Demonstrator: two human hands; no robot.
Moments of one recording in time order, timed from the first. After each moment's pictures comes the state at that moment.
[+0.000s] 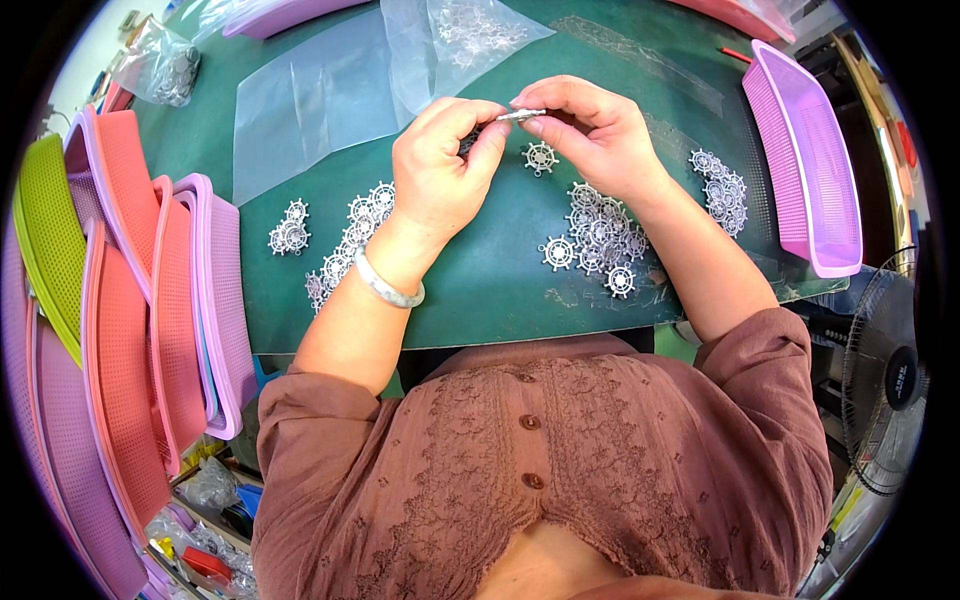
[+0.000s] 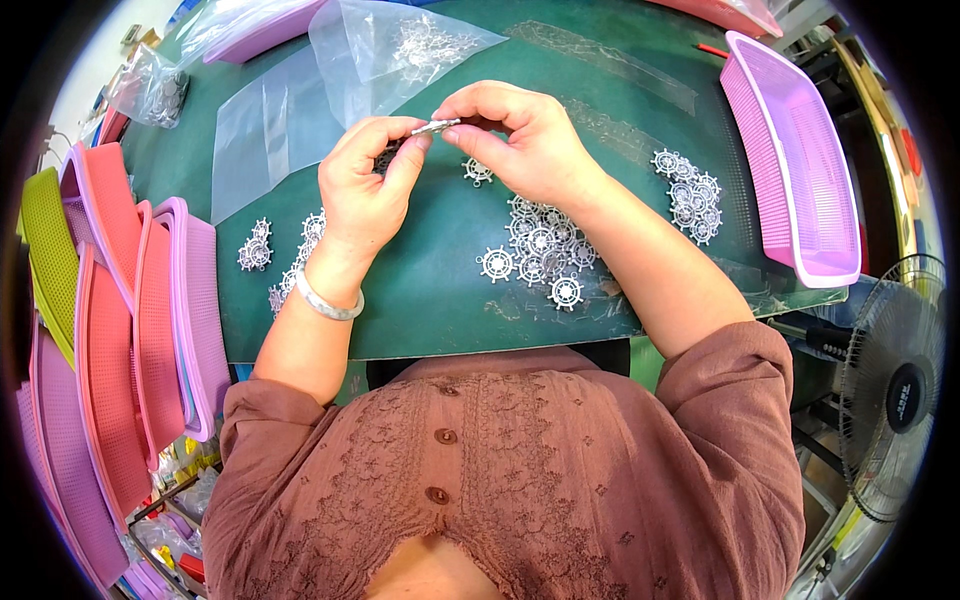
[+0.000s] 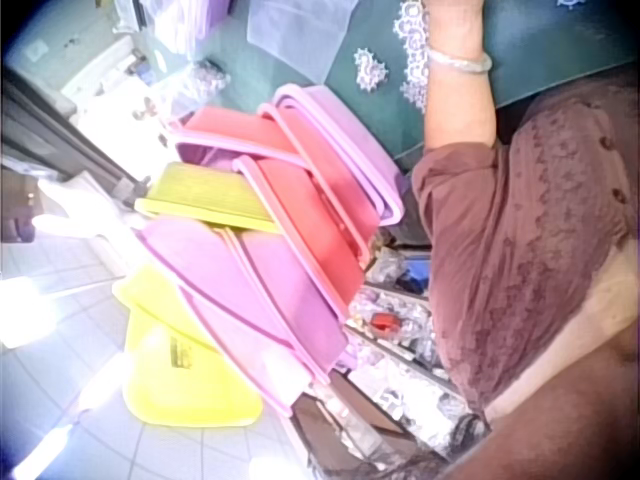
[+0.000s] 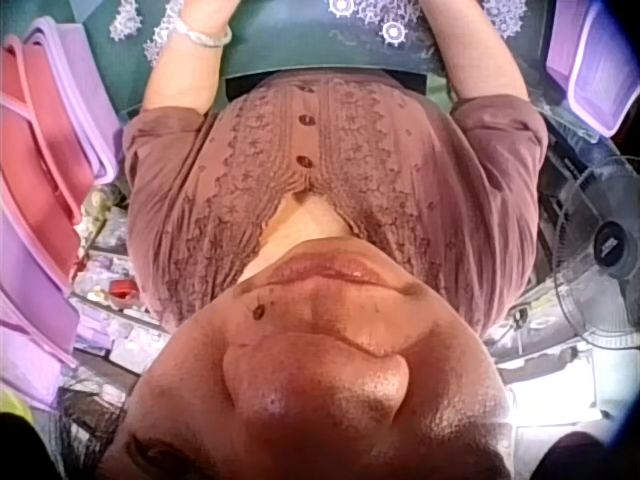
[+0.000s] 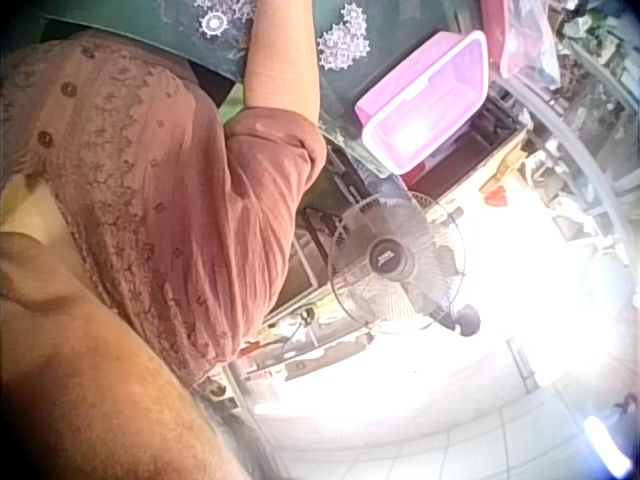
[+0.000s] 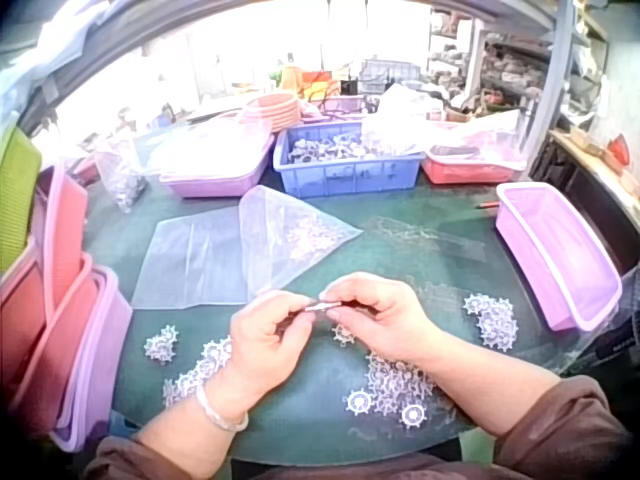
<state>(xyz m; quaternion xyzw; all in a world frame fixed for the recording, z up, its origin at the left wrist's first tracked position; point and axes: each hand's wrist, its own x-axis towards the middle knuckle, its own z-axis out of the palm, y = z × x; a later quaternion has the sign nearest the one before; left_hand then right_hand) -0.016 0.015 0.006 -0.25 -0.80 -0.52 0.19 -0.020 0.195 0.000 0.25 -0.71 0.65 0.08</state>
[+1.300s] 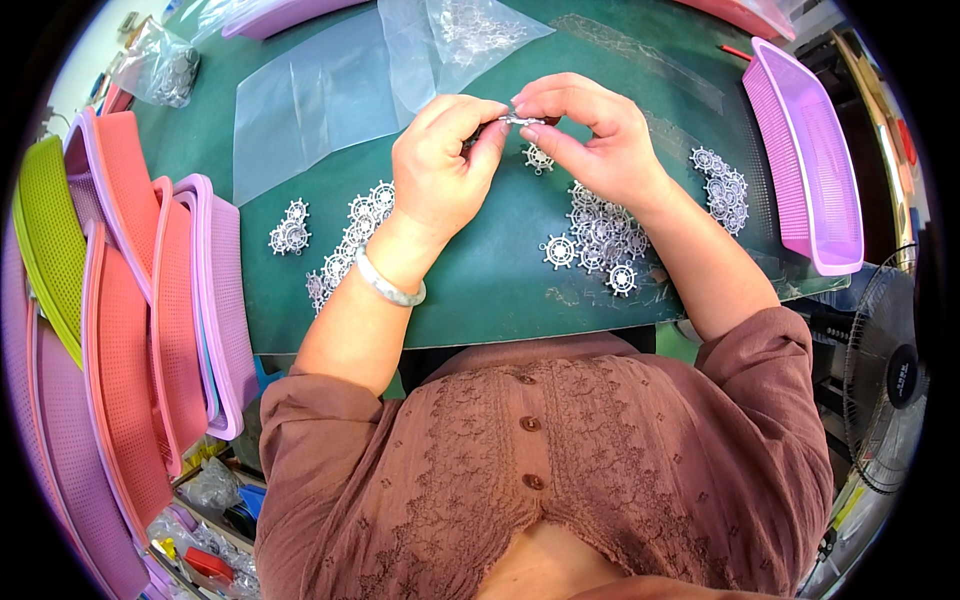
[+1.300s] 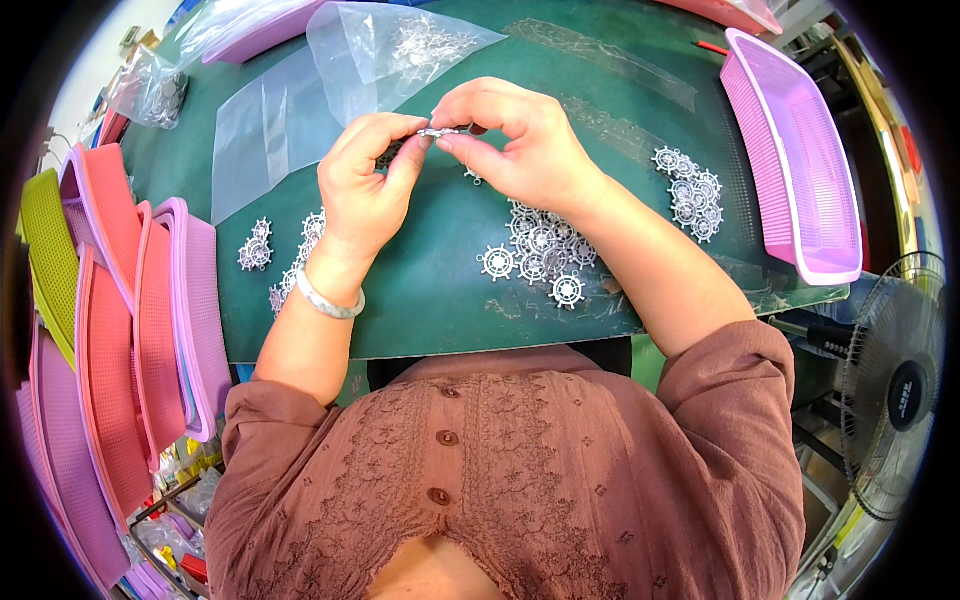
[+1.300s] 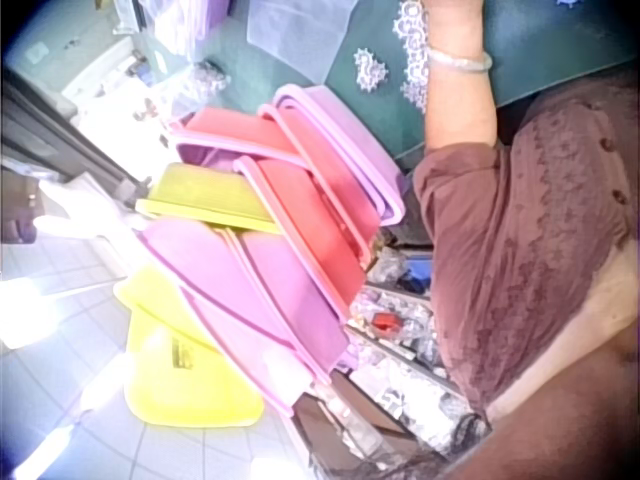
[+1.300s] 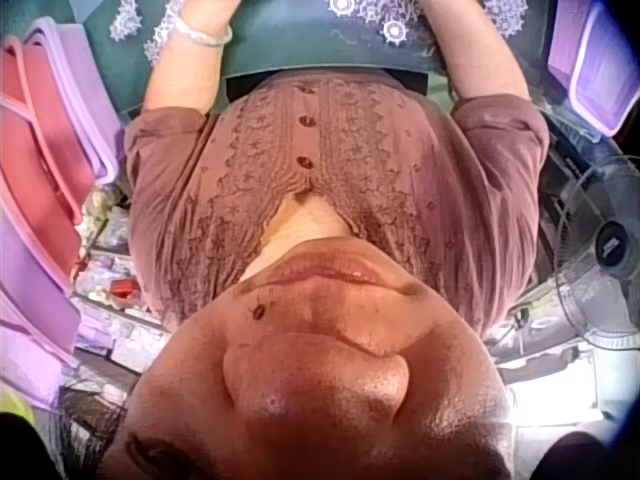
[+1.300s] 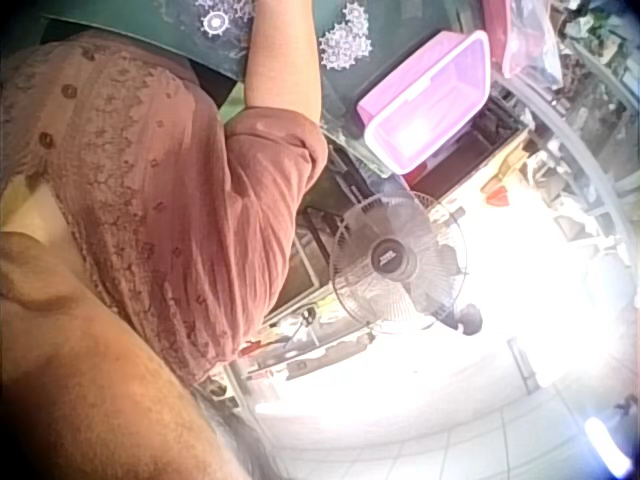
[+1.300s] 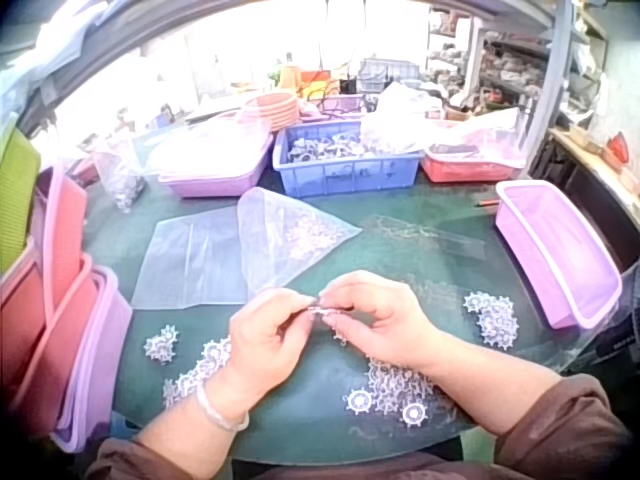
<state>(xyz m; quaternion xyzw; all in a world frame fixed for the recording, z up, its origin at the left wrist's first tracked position) -0.019 0.017 0.002 -0.28 -0.79 -0.49 0.25 -0.018 0.194 0.010 0.33 -0.76 0.52 0.20</state>
